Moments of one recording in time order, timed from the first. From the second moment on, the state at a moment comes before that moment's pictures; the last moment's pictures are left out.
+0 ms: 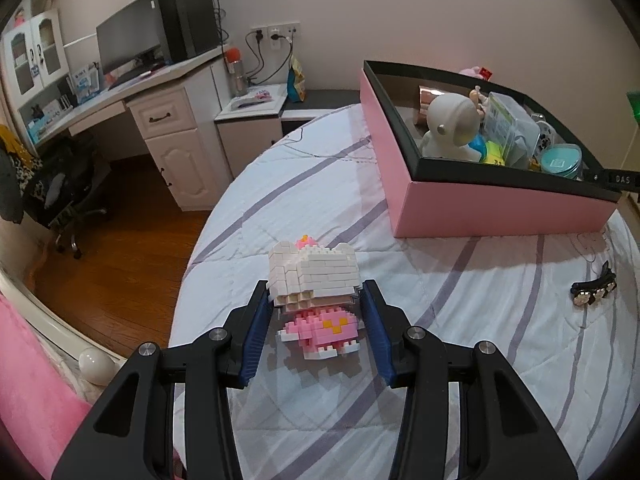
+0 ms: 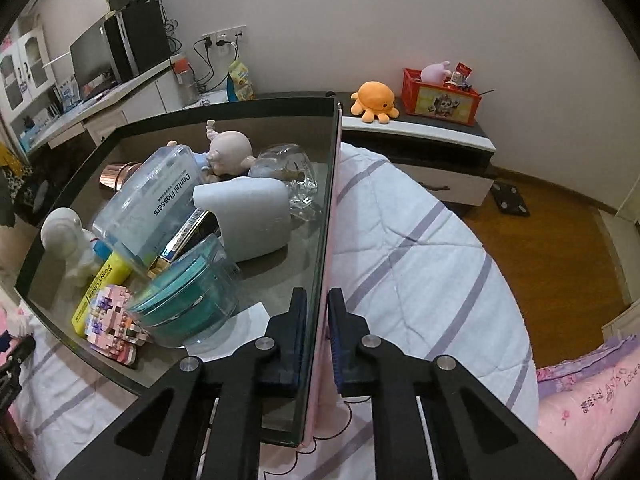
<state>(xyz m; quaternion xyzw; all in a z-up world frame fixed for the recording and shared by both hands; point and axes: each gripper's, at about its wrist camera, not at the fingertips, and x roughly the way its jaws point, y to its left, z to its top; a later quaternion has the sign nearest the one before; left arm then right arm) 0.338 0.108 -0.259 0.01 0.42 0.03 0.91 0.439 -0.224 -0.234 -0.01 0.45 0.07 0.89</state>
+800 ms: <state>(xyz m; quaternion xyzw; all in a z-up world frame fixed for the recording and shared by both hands) 0.353 0.090 -0.167 0.04 0.34 0.02 0.94 0.440 -0.220 -0.227 -0.02 0.46 0.07 0.89</state>
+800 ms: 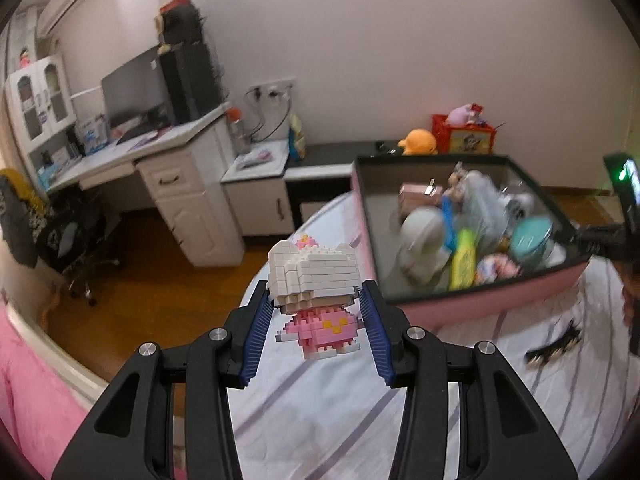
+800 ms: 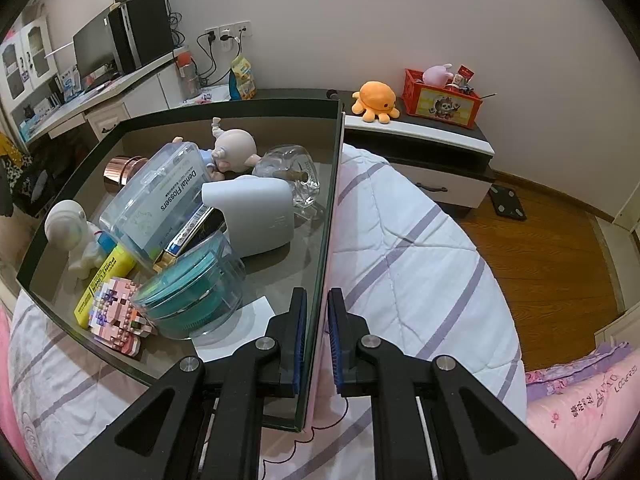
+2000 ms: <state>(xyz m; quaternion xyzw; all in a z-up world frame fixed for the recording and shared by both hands) 0.404 0.053 -0.160 0.02 0.33 -0.03 0.94 0.379 -0.216 -0.193 -0.01 0.40 0.04 0.92</state>
